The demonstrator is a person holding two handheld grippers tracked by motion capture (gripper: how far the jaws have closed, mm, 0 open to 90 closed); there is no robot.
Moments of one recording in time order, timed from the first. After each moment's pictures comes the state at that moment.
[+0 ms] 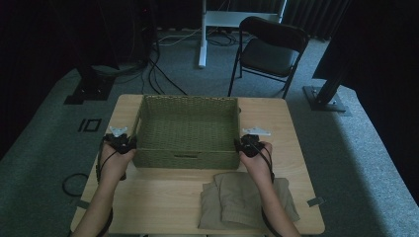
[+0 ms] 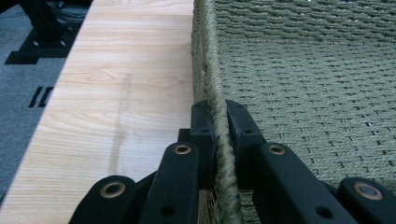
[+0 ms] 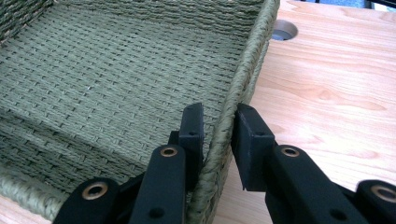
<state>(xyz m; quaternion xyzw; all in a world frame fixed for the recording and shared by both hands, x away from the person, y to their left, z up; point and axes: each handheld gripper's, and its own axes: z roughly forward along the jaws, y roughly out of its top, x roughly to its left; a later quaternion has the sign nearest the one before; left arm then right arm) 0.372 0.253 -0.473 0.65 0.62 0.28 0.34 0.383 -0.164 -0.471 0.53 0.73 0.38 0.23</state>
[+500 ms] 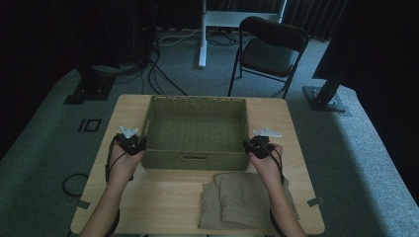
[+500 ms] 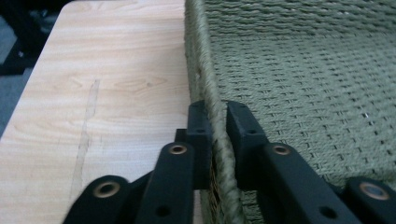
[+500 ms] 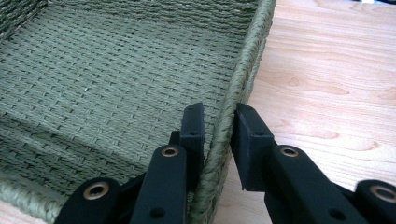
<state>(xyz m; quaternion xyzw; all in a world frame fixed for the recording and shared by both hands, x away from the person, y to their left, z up) 0.370 0.229 -0.472 0.68 0.59 0.28 0.34 0.378 -0.192 -0.470 0.54 0.72 0.37 0.23</state>
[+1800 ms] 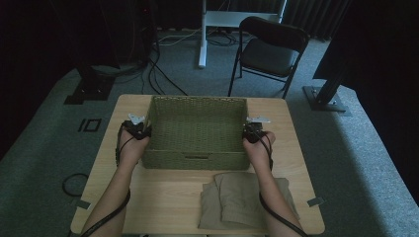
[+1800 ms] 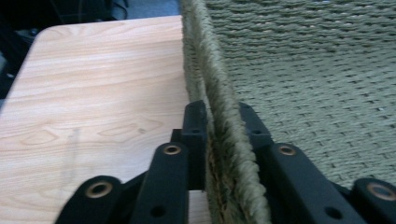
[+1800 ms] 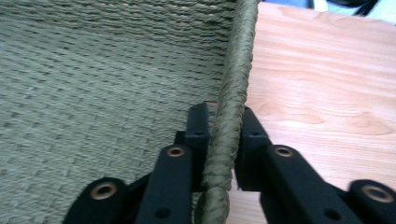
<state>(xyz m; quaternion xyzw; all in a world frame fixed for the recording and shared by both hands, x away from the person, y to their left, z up) 0.432 0.228 -0.487 0.69 0.57 0.29 0.35 0.438 -0.178 -0.484 0.57 0.70 0.31 0.28</state>
